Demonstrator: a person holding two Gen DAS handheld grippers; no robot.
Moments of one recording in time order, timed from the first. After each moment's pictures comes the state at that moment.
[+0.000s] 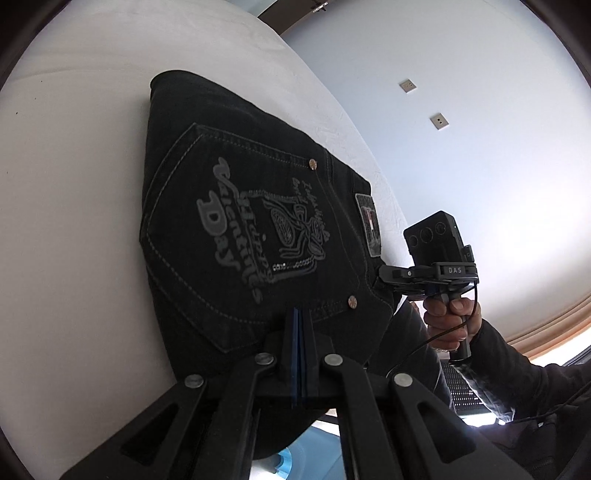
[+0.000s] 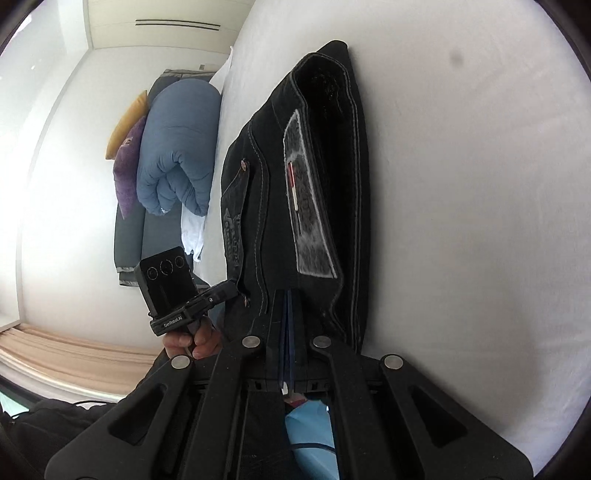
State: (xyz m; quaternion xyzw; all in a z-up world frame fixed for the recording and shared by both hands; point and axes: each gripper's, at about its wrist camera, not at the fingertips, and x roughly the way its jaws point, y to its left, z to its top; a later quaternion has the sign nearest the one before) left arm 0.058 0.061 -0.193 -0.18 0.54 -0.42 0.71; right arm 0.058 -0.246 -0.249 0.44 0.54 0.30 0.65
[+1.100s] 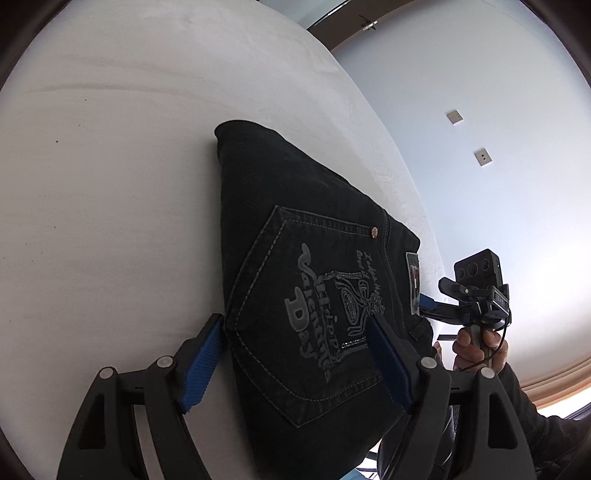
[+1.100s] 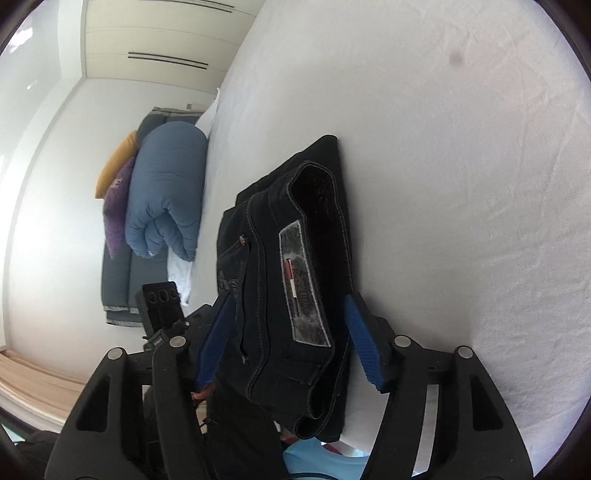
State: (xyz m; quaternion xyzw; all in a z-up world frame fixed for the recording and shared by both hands) left arm 0.104 0.085 -0.193 -0.20 0.55 -0.33 0.74; right arm 0.101 -0.252 -0.207 0.43 0.51 0.23 0.70
